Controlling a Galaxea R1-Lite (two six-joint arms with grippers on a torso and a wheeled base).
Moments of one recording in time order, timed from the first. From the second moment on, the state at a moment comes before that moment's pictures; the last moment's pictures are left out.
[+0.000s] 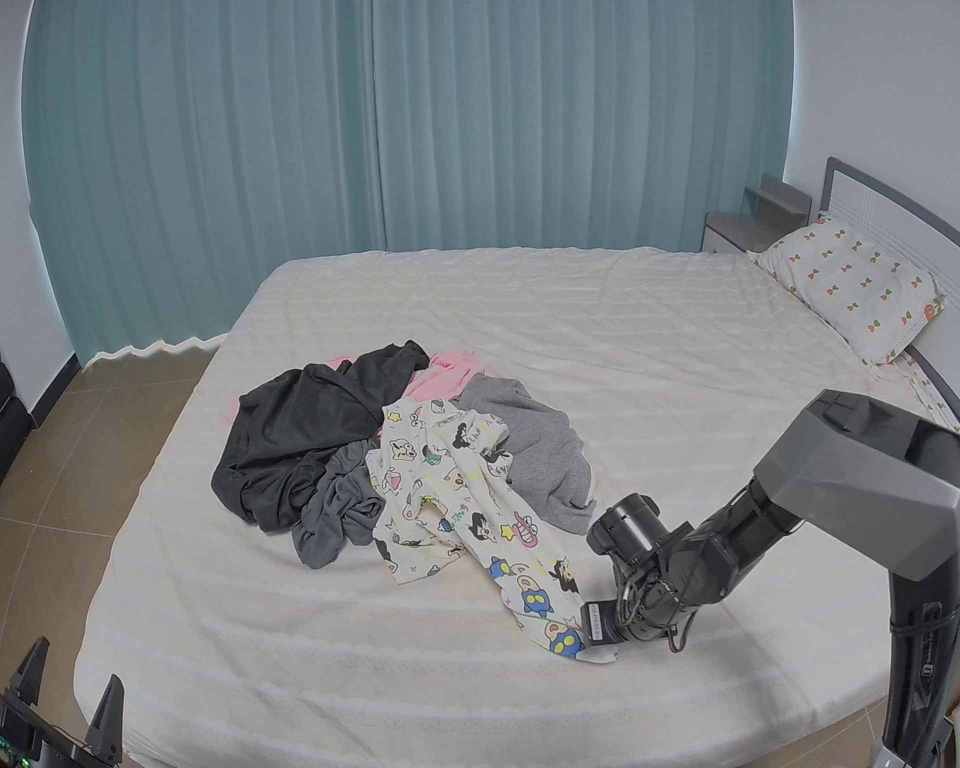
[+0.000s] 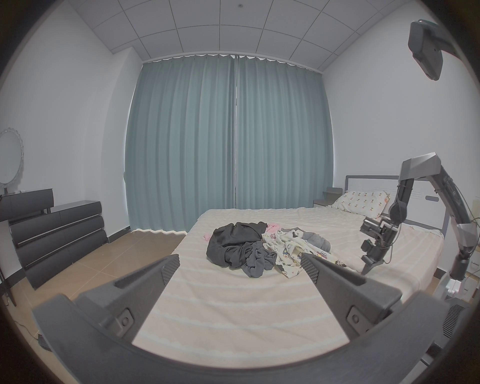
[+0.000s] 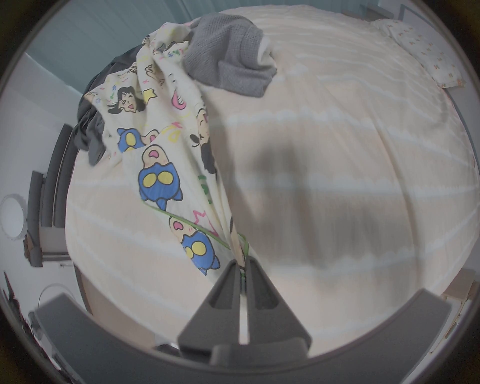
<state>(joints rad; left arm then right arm) 0.00 0.02 -0.02 0.00 0.00 -0.01 0.58 2.29 -1.00 -0.04 0.01 0.50</state>
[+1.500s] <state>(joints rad) 0.00 0.02 -0.02 0.00 0.00 -0.01 0.61 2.49 -1.13 -0.41 0.01 0.44</state>
